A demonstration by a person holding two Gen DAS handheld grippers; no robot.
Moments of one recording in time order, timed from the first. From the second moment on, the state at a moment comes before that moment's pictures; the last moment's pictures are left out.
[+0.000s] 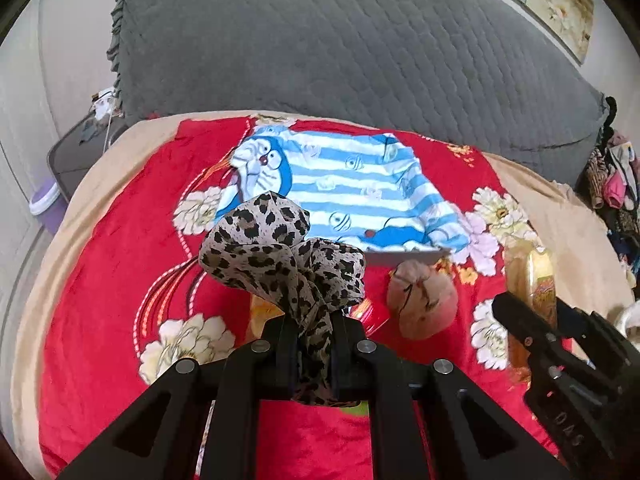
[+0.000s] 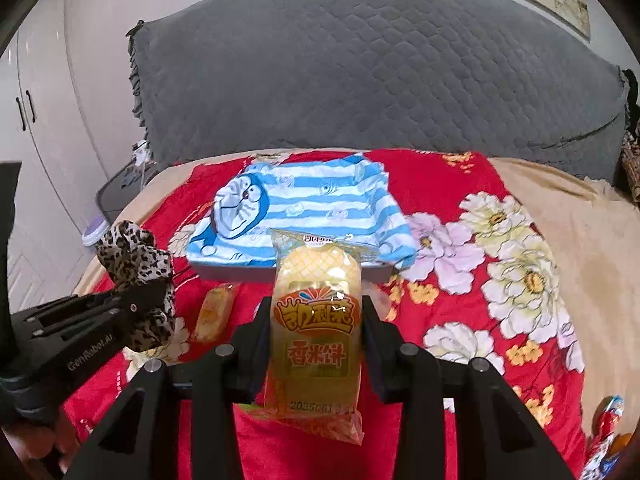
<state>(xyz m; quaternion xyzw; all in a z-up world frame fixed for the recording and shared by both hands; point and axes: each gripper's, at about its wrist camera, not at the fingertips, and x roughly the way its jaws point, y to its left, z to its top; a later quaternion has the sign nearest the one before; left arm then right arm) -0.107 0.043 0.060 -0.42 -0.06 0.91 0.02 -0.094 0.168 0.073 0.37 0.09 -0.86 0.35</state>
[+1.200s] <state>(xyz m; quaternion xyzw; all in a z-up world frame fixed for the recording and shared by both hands) -0.223 0.025 0.046 -0.41 -0.07 0.91 0.00 -0.177 0.099 0.080 0.34 0.09 -0.86 0.36</state>
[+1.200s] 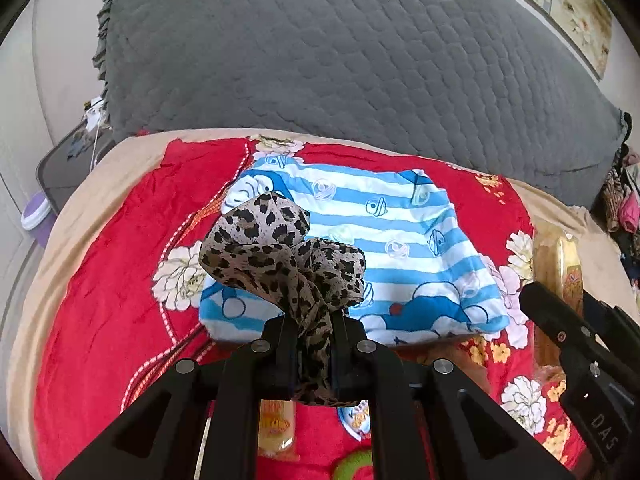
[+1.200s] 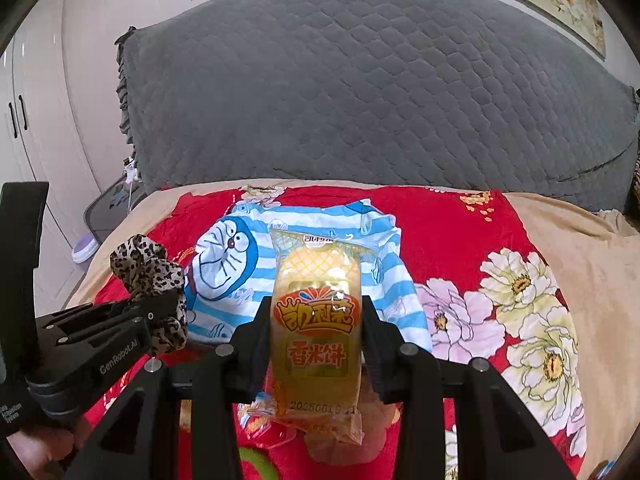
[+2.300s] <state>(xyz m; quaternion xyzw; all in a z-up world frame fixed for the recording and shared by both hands) -0.326 0.021 -0.005 -0.44 -0.06 0.90 -0.01 -0.265 0.029 0.043 0.36 0.11 -0.85 0.36</state>
